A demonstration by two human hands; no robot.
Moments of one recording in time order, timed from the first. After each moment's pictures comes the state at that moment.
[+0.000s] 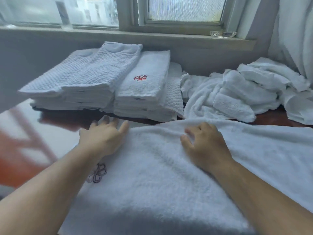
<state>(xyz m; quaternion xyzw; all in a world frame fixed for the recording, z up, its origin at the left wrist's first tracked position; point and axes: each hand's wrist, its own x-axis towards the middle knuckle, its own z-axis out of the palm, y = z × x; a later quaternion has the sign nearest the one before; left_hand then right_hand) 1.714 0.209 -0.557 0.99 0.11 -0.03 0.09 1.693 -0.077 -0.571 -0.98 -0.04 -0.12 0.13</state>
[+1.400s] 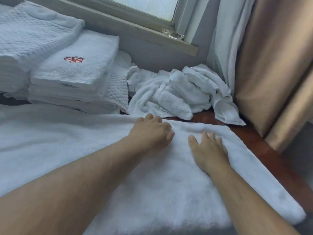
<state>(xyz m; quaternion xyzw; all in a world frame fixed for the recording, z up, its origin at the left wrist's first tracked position) 1.726 -0.034 -0.554 0.95 -0.29 0.03 0.14 1.670 -0.227 -0.569 -0.96 0.27 0.00 0.06</state>
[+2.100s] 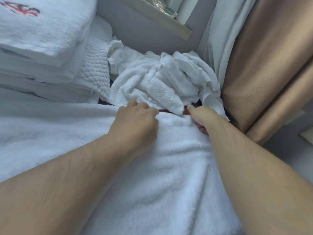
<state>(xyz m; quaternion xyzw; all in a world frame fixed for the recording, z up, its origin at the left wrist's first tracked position) 1.752 -0.033 -0.572 0.92 -0.26 0.09 0.26 1.779 -0.272 -0.521 -0.93 0.37 -0.01 0.08</state>
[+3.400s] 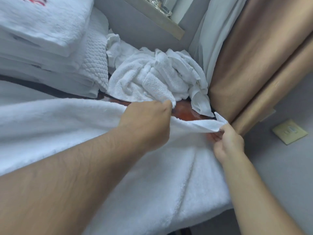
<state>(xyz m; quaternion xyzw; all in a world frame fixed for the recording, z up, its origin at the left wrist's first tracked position) 1.710 -0.030 -0.541 0.90 -0.31 0.17 0.26 1.655 -0.302 -0.536 -0.58 0.33 -0.34 0.66</state>
